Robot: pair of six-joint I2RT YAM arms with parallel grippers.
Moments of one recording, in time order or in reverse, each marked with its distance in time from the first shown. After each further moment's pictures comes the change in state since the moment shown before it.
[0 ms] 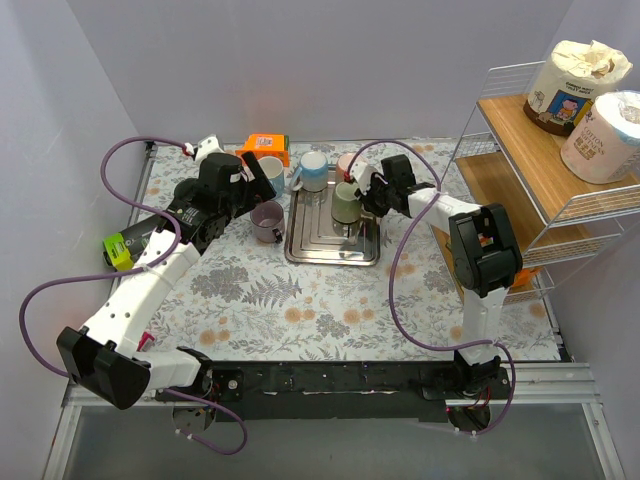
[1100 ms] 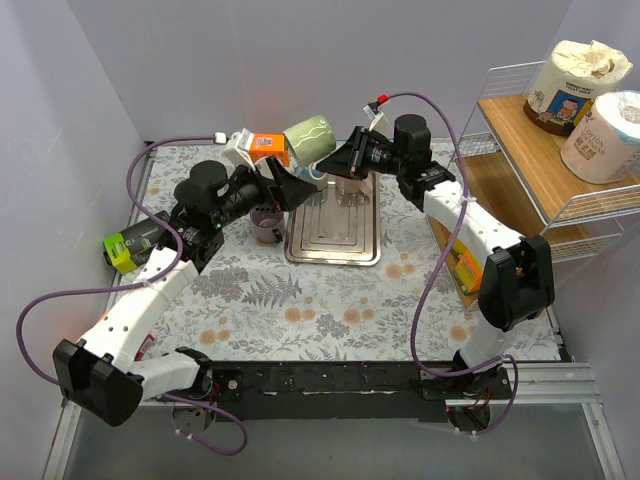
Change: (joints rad) left arm 0.000 -0.096 -0.194 0.509 0.658 0.067; right arm 0.079 -0.295 0.106 0.164 -0.393 1.491
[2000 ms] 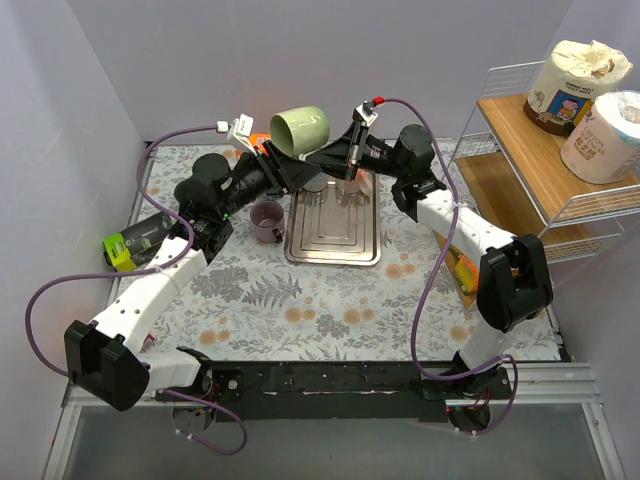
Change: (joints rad) left arm 0.000 0.086 0.017 0.296 0.086 -0.168; right arm 0.034 0.000 -0.093 0.570 -0.164 0.696
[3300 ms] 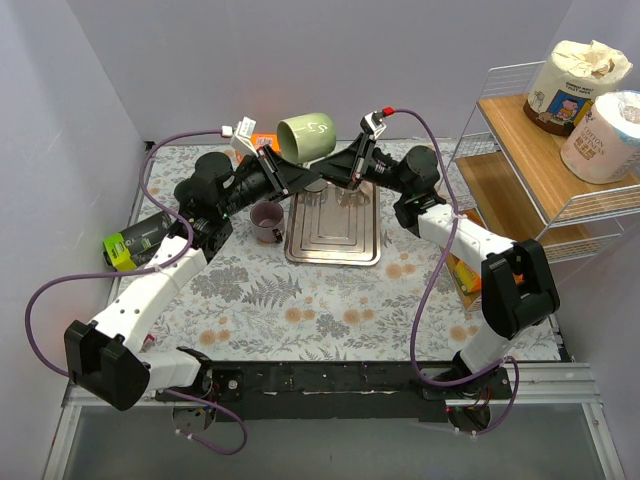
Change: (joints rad) left arm 0.005 0.004 0.017 -0.088 0.033 -0.111; right arm 0.019 -0.050 -0.180 0.245 0.064 -0.011
